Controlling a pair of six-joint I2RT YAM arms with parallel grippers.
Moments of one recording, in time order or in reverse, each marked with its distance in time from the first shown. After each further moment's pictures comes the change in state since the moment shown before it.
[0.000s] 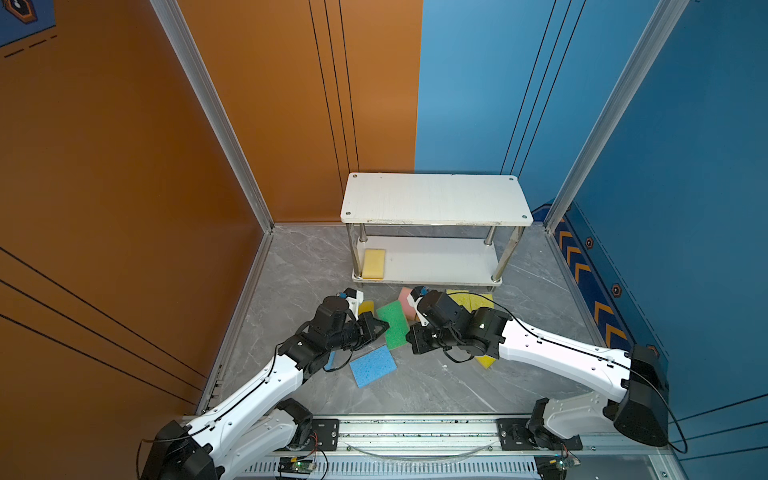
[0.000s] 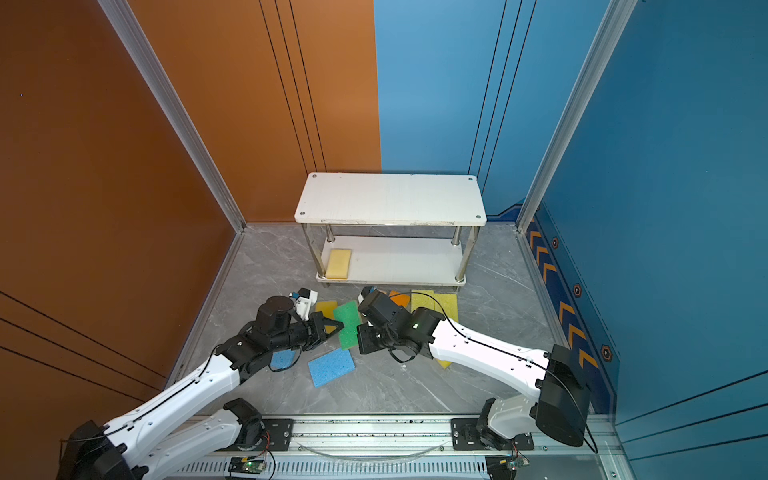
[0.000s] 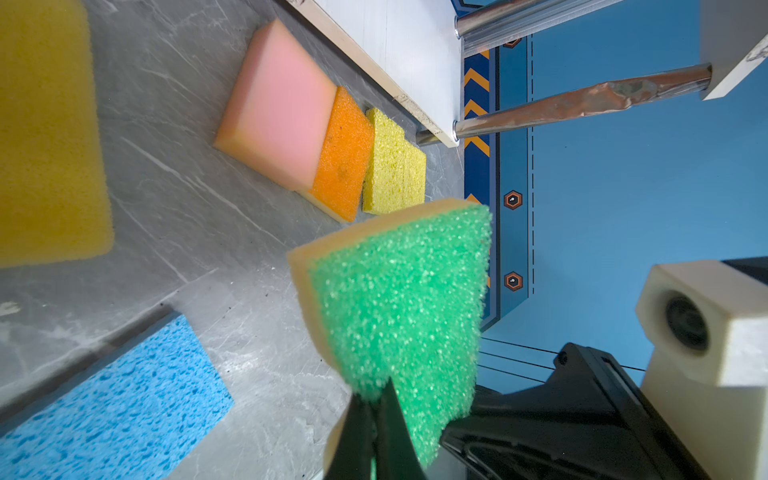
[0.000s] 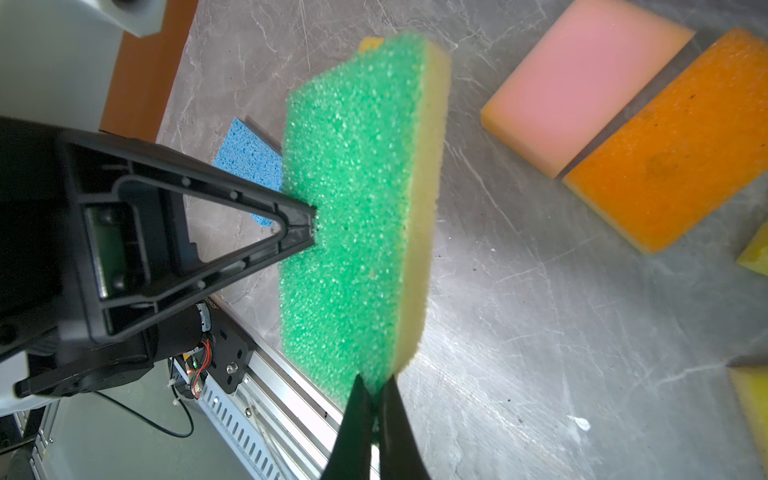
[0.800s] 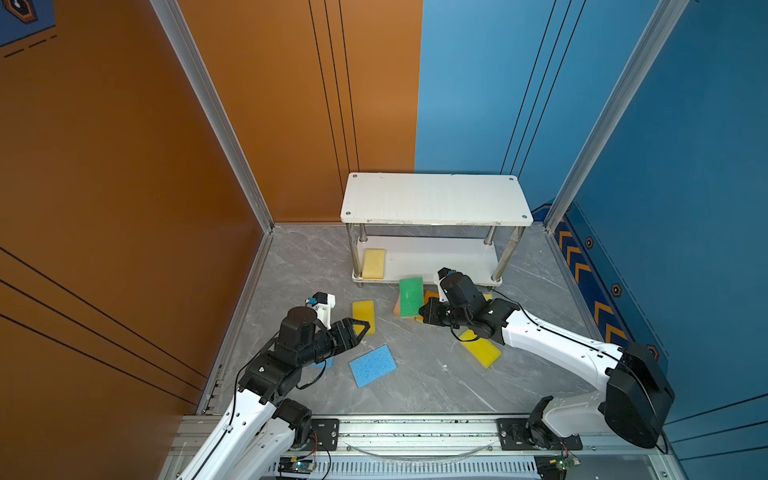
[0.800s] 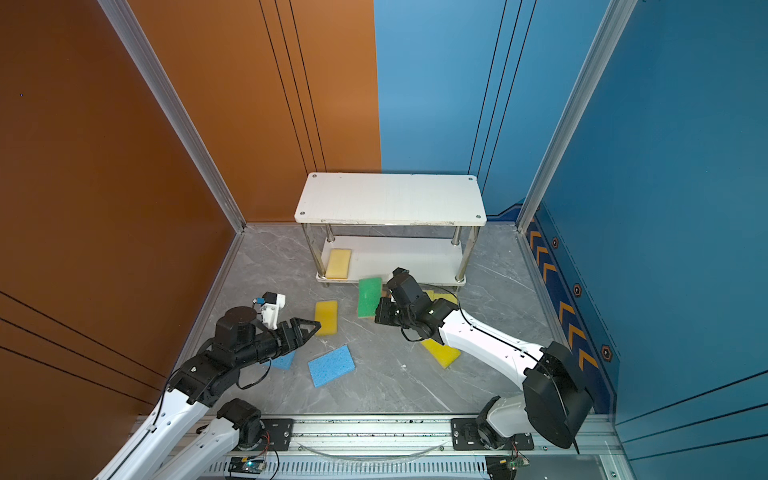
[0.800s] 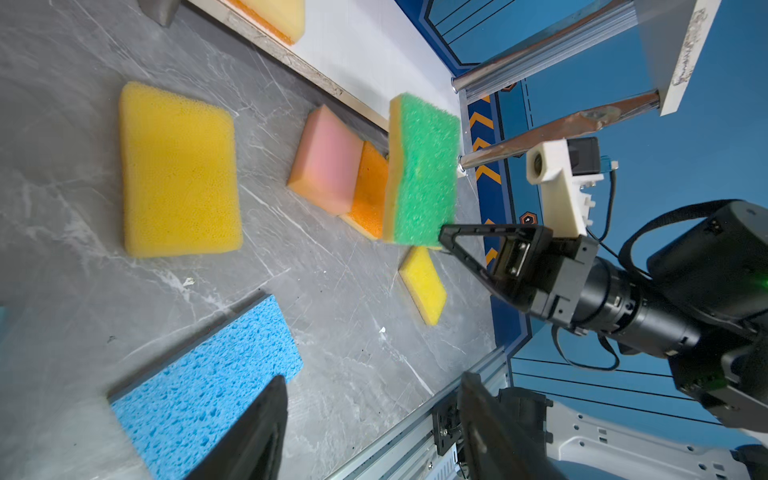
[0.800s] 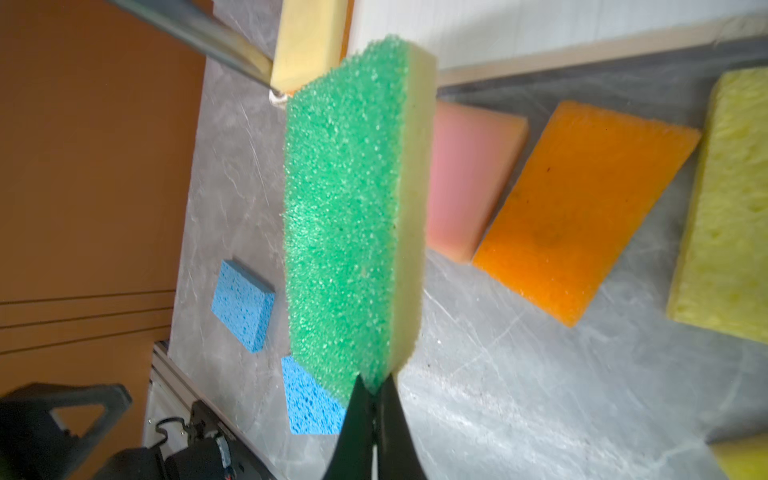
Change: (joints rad) left arm 0.147 -0.341 0.035 -0.381 -0.042 0.182; right arm -0.282 0.015 -0.147 0.307 -0.070 0.145
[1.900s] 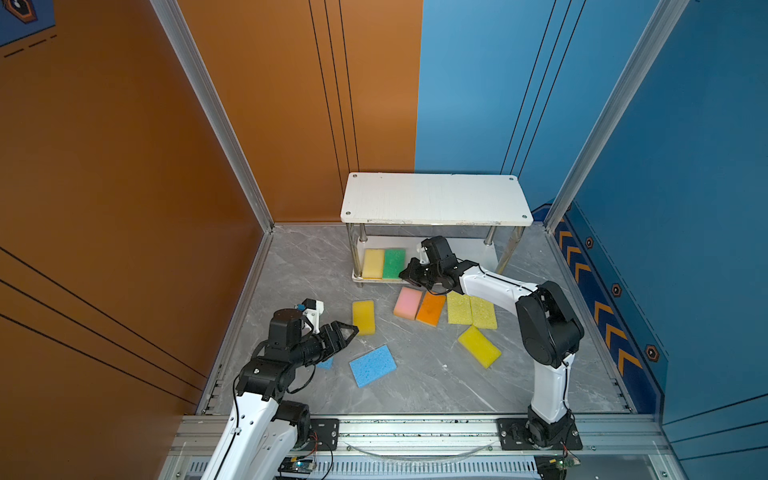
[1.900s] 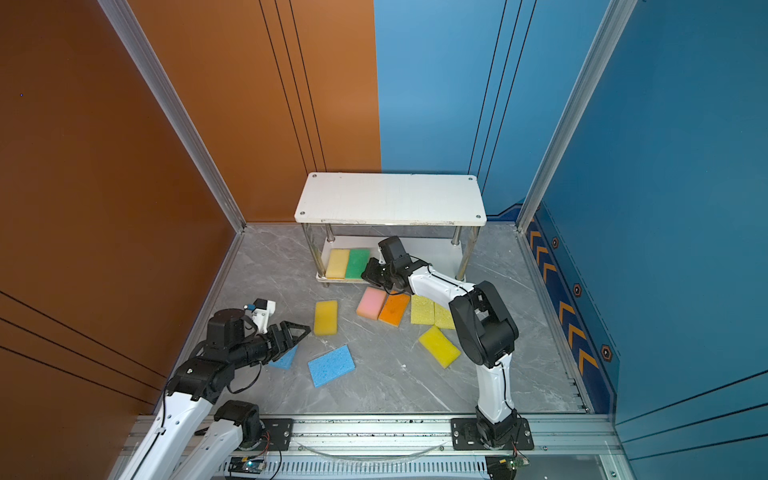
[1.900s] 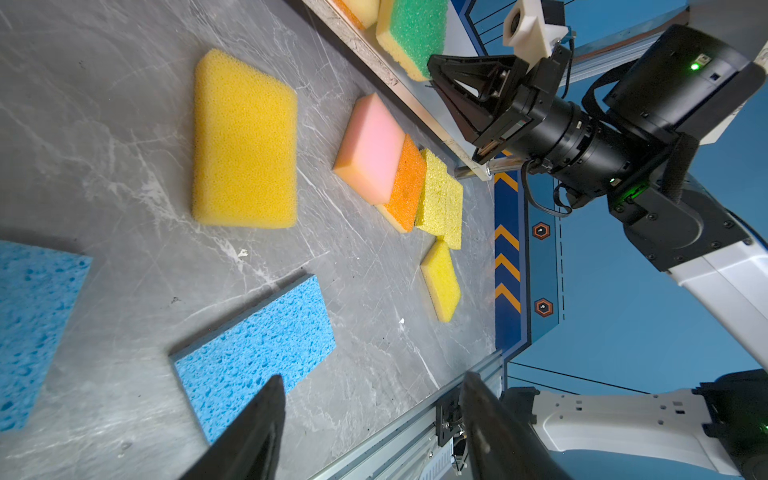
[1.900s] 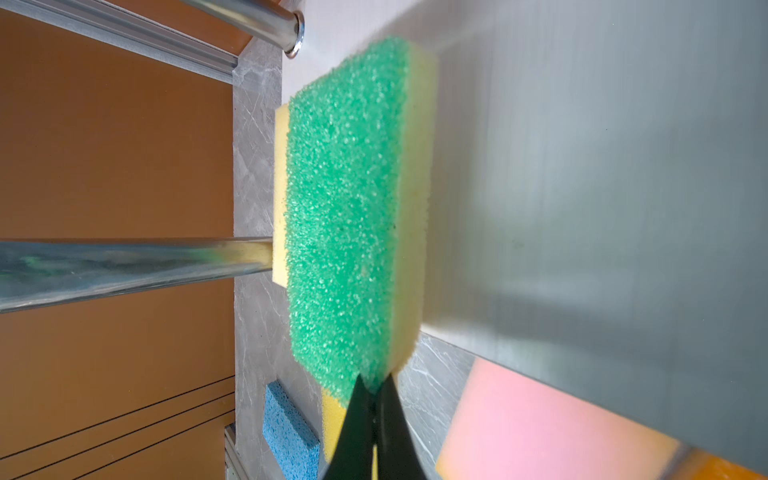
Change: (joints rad) left arm 0.248 0.004 -0.031 -0.097 0.200 0.090; right arm -0.177 0.563 0.443 0.146 -0.234 0.061
